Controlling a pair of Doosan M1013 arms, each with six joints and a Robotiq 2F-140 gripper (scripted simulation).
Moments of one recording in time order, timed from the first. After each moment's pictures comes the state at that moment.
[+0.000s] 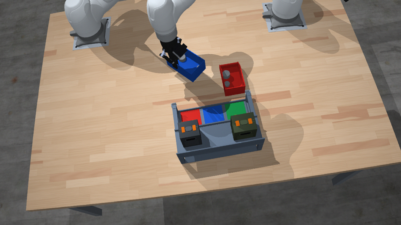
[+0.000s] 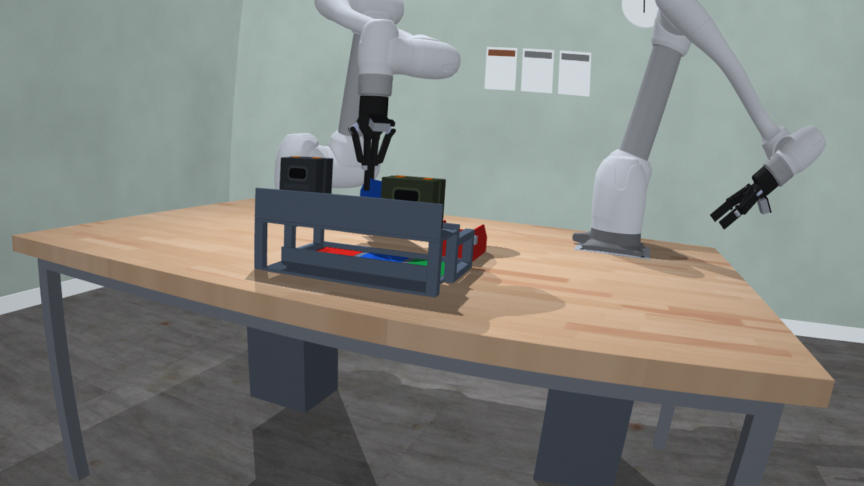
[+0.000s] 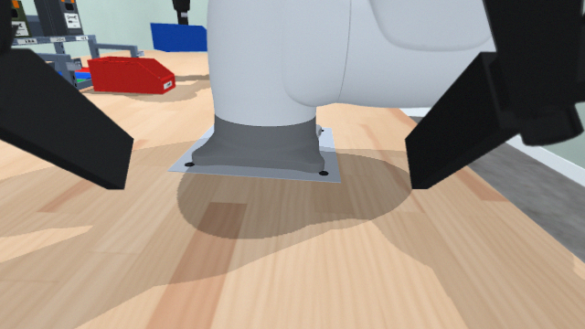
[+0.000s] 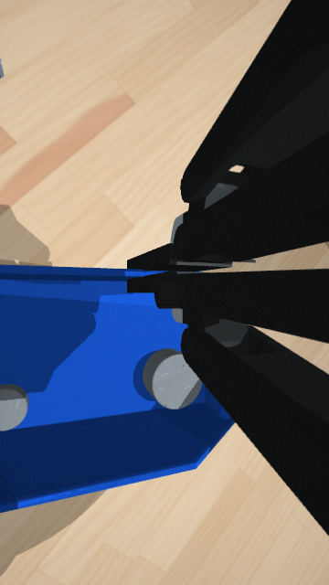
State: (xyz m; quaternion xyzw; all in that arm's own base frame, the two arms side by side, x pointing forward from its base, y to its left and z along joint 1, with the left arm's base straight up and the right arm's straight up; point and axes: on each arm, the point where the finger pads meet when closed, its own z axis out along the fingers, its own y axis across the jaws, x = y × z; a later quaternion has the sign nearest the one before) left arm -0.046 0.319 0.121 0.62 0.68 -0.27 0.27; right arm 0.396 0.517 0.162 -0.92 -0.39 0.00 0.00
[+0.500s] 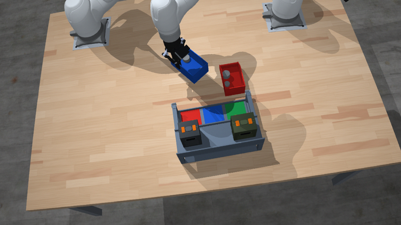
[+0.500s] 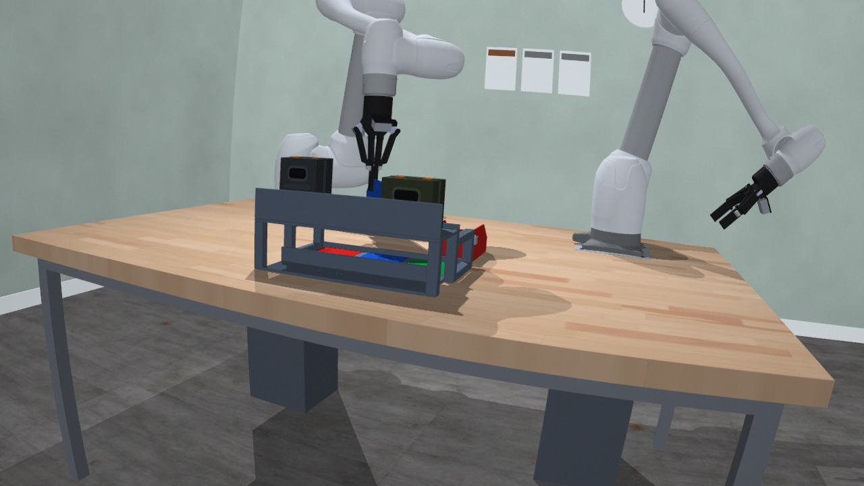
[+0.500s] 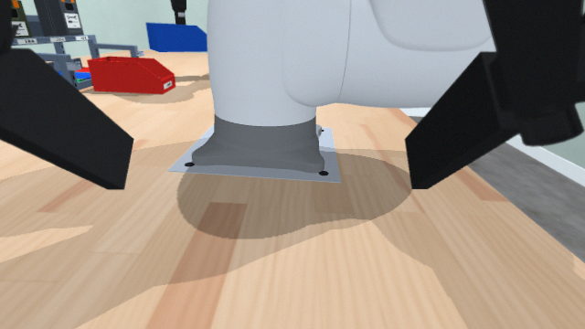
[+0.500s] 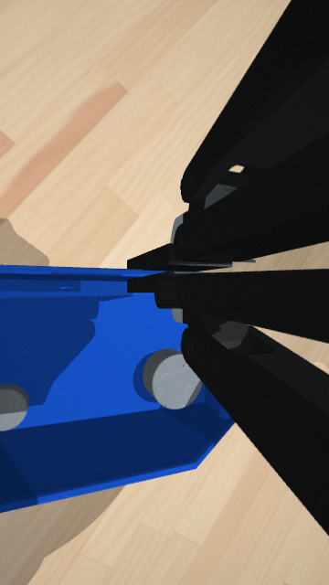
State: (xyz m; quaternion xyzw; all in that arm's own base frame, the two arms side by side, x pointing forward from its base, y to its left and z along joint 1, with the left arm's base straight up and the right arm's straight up) left arm -0.046 0.319 0.121 0.62 0.68 -0.27 0.27; right arm 0.399 0.531 0.162 -0.94 -0.34 0.00 0.00
